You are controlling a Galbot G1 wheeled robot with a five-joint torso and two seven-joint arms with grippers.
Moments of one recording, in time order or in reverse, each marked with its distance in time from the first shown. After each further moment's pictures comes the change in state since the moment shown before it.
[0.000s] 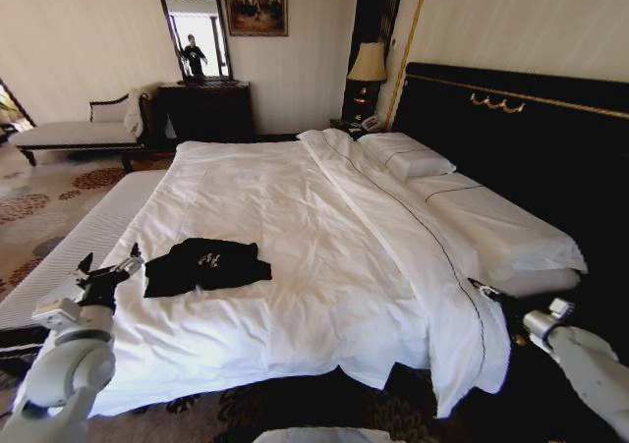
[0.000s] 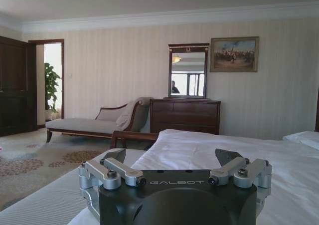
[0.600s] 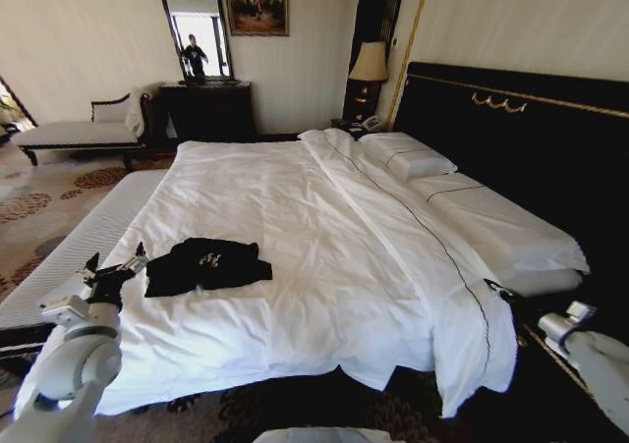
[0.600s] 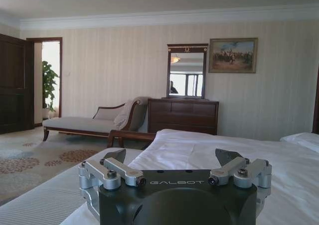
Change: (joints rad) left arm -0.037 -0.001 0.027 0.031 0.003 -0.008 0.004; right arm -0.171 -0.038 0.152 0.253 0.012 0.011 0.151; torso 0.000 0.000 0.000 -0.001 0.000
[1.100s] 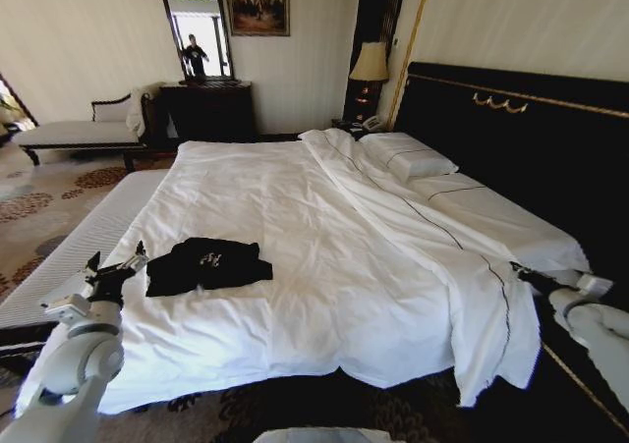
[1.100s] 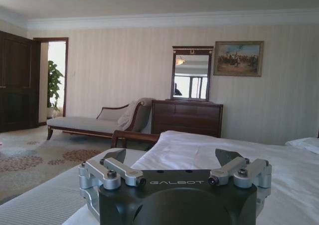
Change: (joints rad) left arm -0.028 -0.005 0.012 0.036 -0.004 -0.024 0.013; right arm -0.113 -0.089 0.107 0.198 0.017 -0.115 0.480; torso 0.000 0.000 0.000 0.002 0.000
